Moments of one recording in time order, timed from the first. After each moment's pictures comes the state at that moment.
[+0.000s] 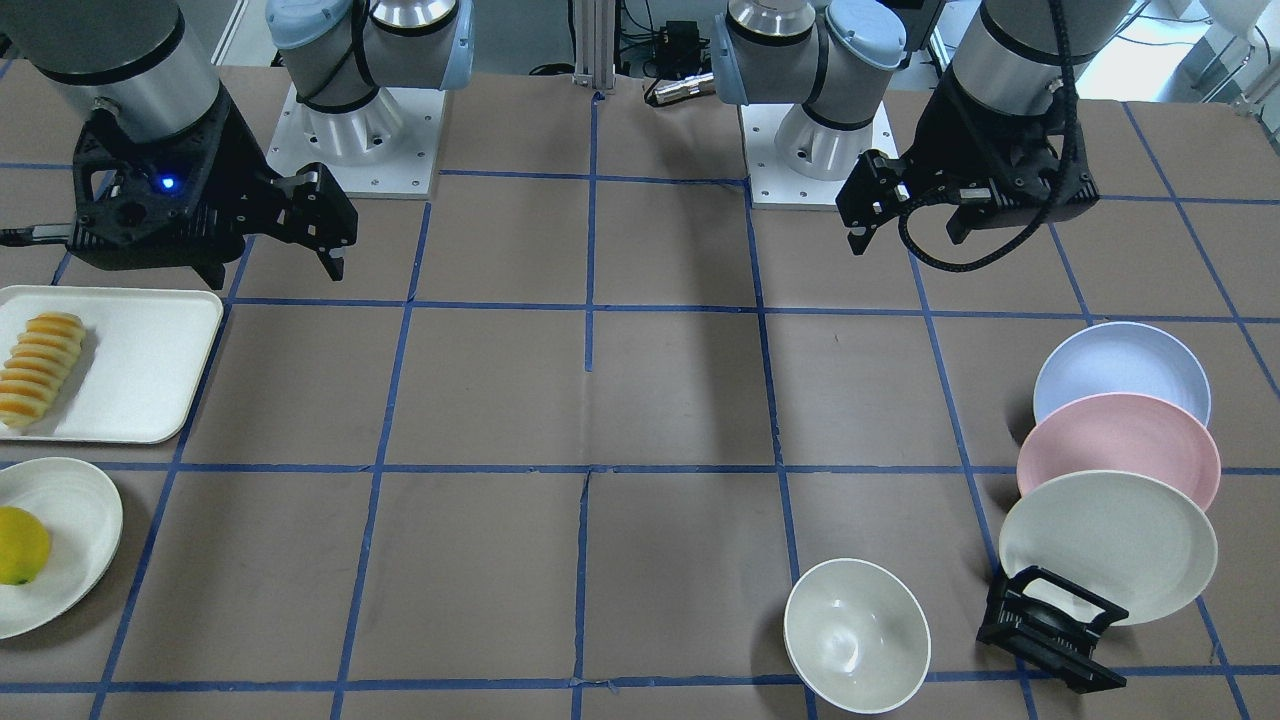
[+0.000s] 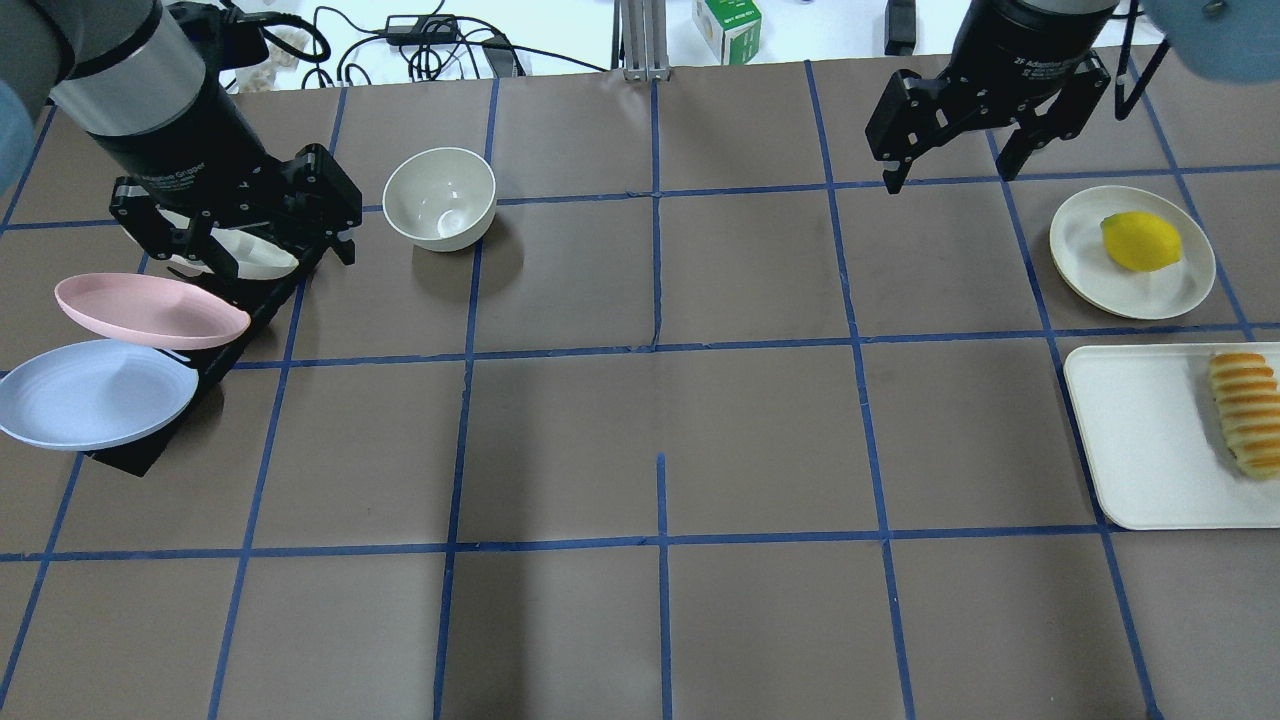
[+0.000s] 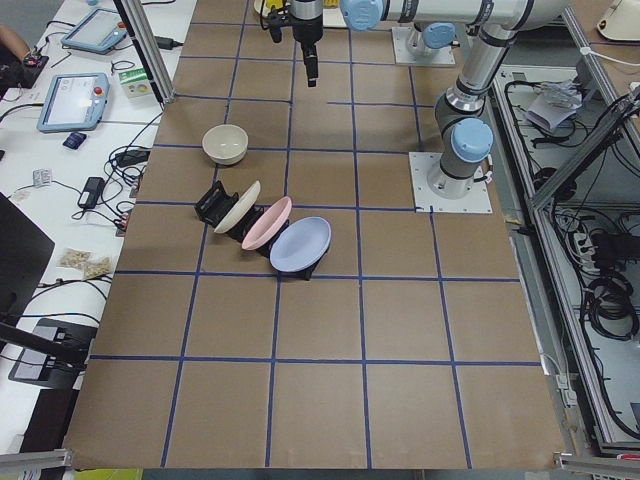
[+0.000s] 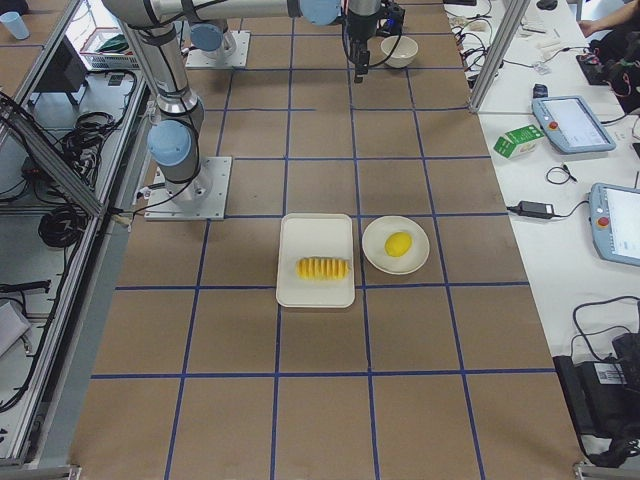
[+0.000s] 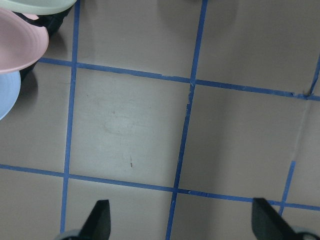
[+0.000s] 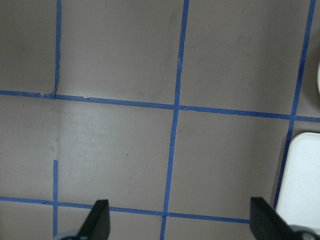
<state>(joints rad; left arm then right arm) -1.50 -1.54 -1.57 -1.65 1.58 -0.08 1.56 -1.49 1.43 -1.50 -1.54 -0.11</state>
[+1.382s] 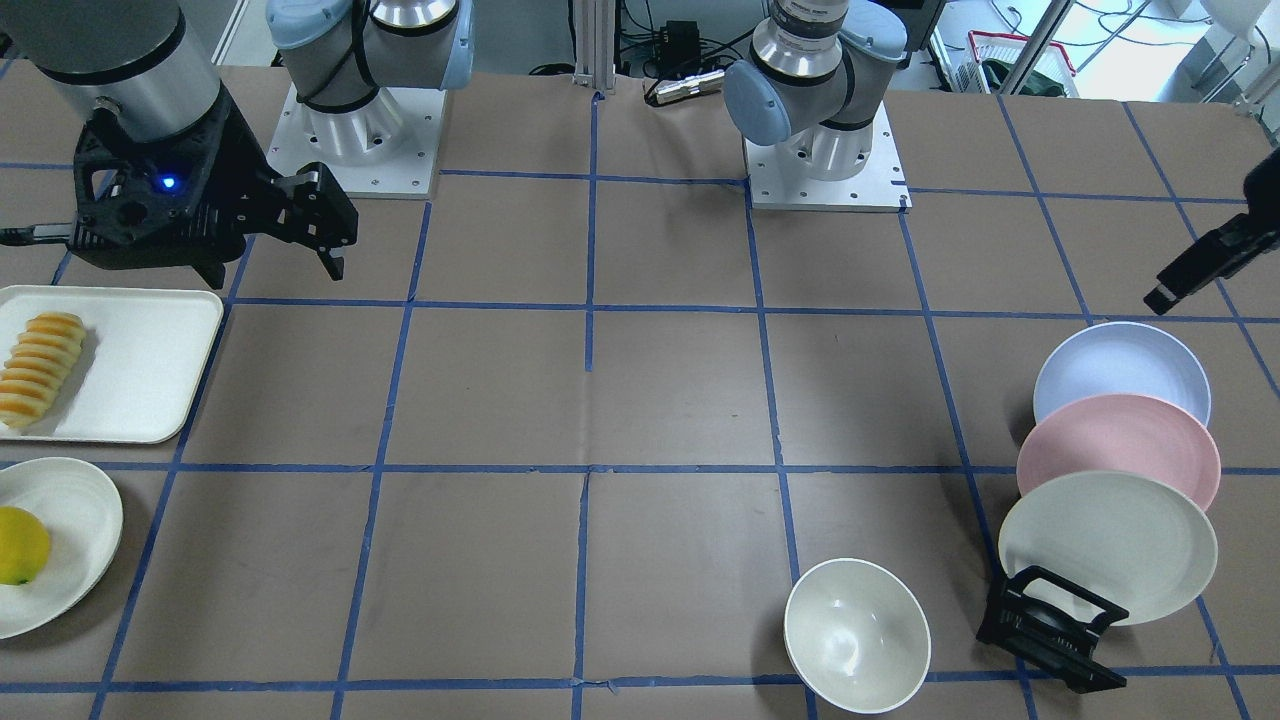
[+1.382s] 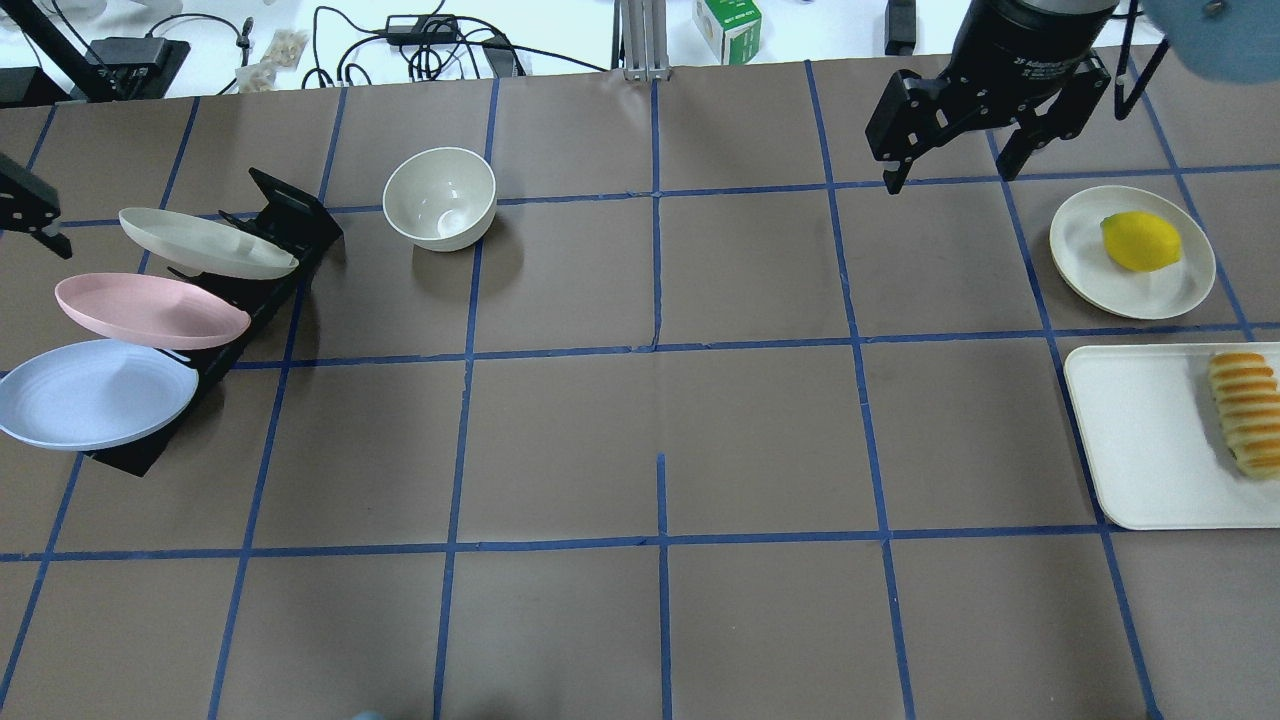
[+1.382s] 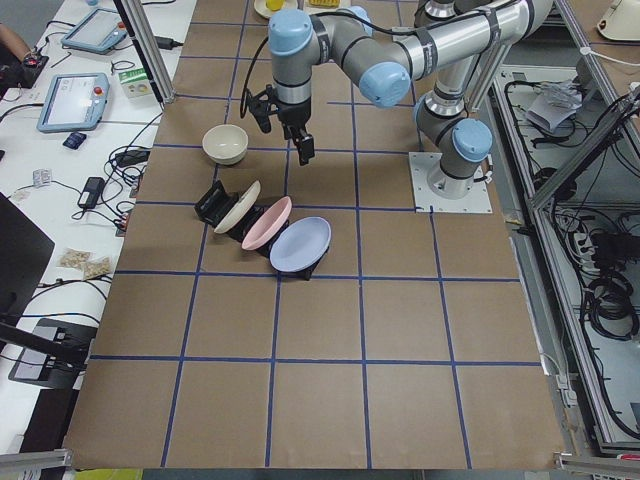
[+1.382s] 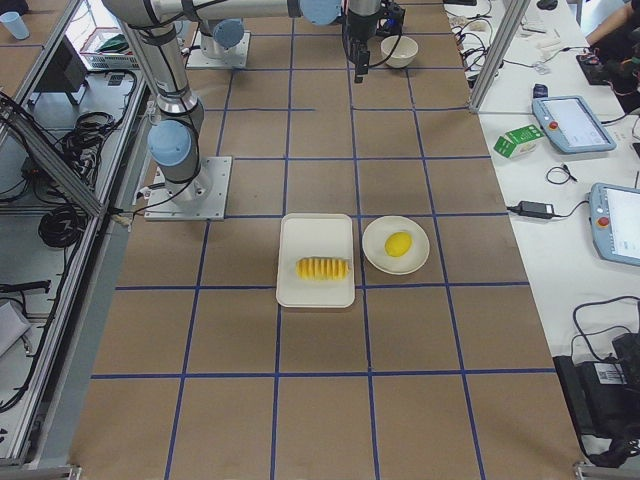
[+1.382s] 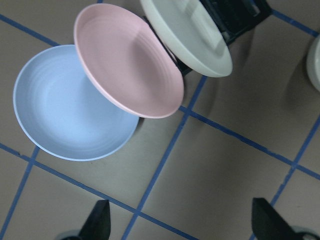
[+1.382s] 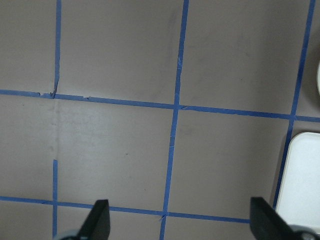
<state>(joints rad) -0.94 -1.63 -1.57 -1.51 1.60 0.16 1.56 -1.49 1.43 -1.50 -1.55 -0.11</state>
